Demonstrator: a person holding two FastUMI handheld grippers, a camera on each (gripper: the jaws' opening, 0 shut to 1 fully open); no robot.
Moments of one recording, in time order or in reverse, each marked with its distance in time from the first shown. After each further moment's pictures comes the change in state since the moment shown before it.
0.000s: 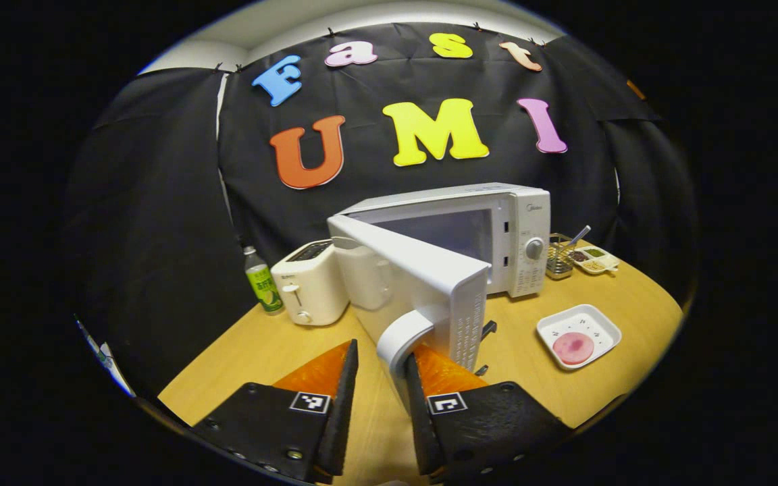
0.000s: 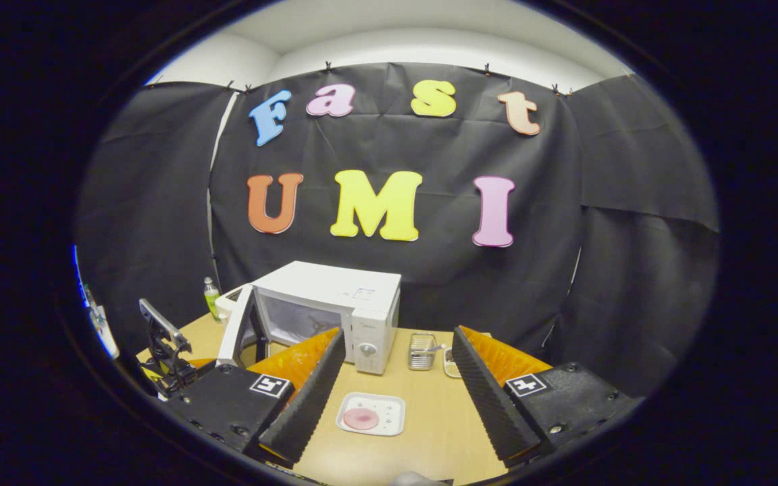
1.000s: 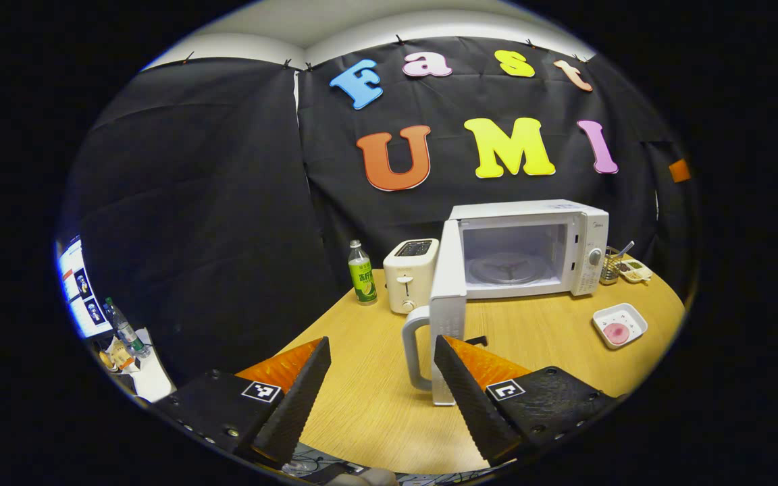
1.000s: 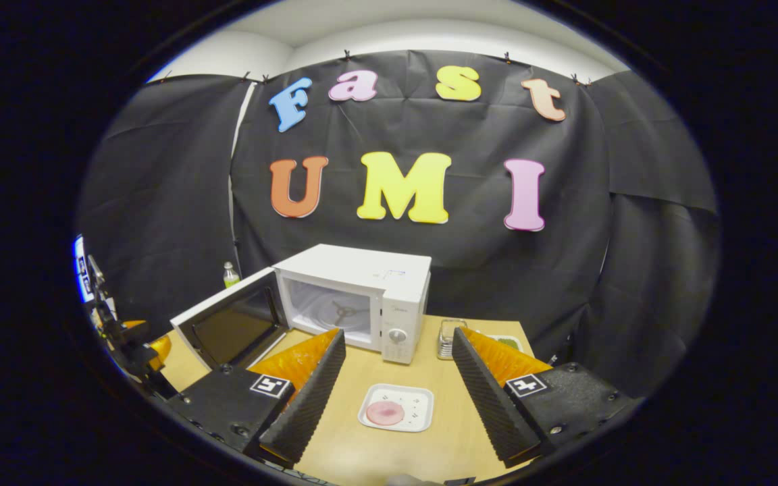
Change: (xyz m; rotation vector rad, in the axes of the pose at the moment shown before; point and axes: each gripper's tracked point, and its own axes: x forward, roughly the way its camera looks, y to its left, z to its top) left arm -0.094 0.132 0.003 -0.067 -0.019 0.165; right arm 0.038 0.021 -0.059 0.000 0.085 0.075
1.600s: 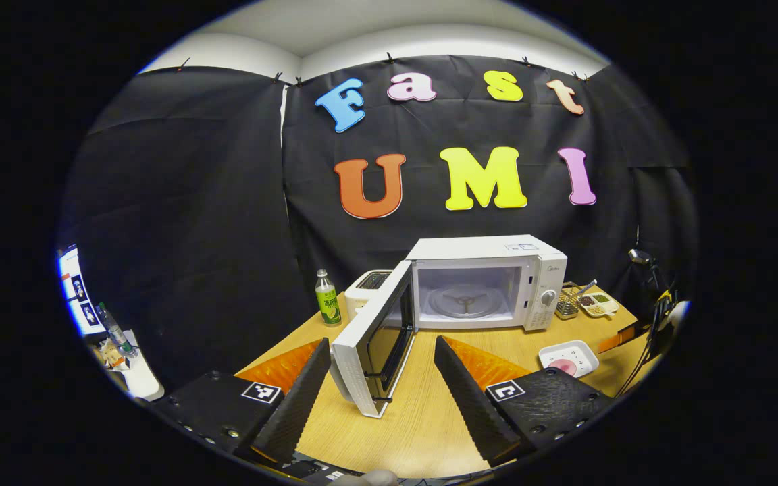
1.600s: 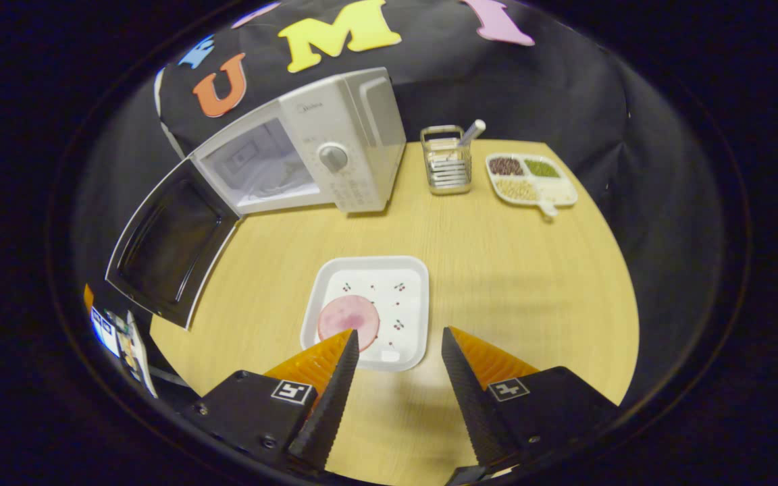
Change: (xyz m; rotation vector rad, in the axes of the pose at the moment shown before) left arm -0.039 -0.064 0.066 -0.044 -0.037 -0.047; right arm 0.129 -0.047 -0.252 0.305 0.664 0.125
